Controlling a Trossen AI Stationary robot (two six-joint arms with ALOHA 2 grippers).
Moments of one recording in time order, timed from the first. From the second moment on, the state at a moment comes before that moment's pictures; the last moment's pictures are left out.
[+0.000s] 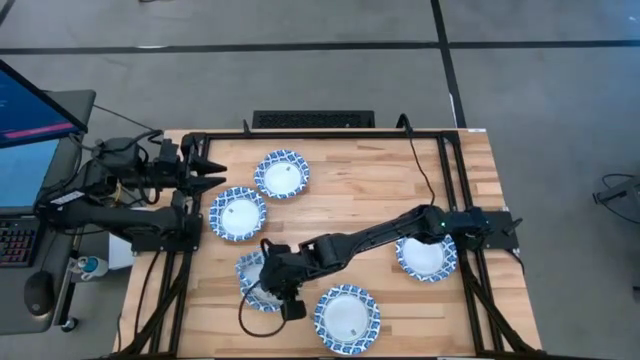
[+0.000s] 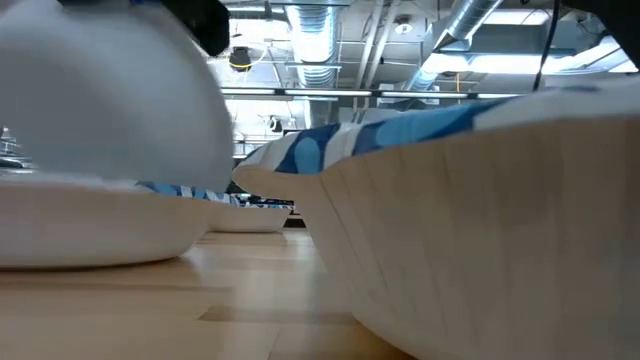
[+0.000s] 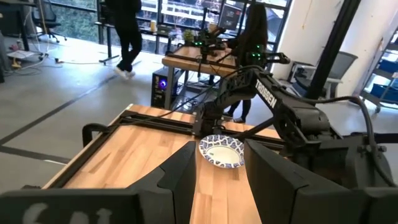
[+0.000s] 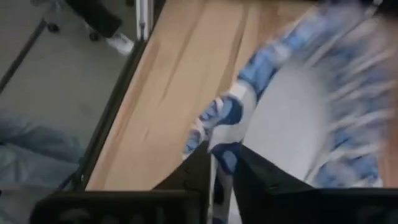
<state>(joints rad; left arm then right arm) 0.12 0.58 1.04 -0.53 0.05 -0.17 0.32 2.41 2.32 -0.71 -0.11 0.06</state>
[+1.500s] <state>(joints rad) 0.12 0.58 1.04 -0.53 0.05 -0.15 0.36 2.41 2.32 -0.81 -0.11 0.12</state>
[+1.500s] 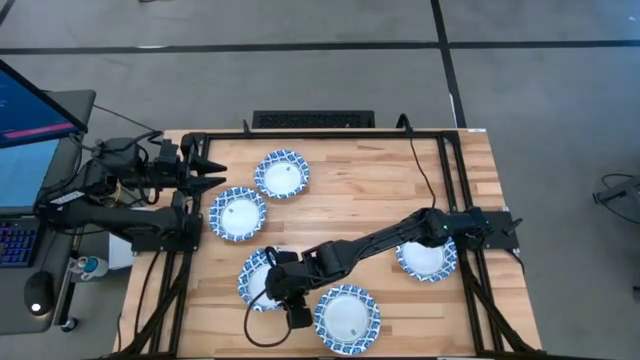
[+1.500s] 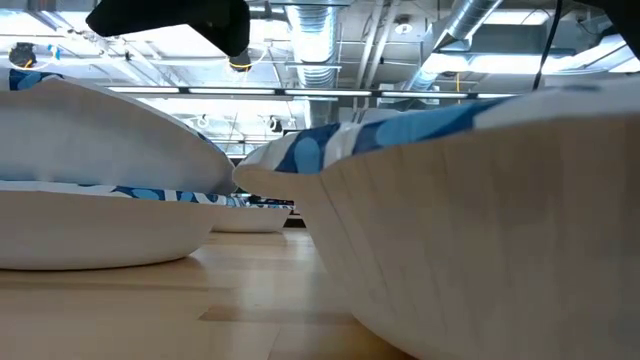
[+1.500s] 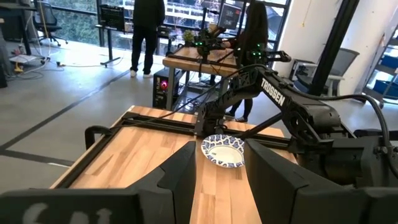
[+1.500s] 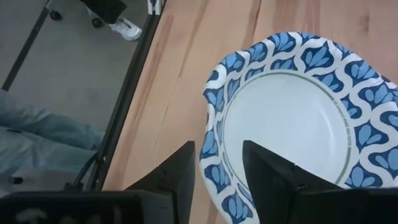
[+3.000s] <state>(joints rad) 0.12 0.58 1.04 -0.53 0.05 -0.15 0.34 2.52 2.32 -0.79 -0.10 0.19</state>
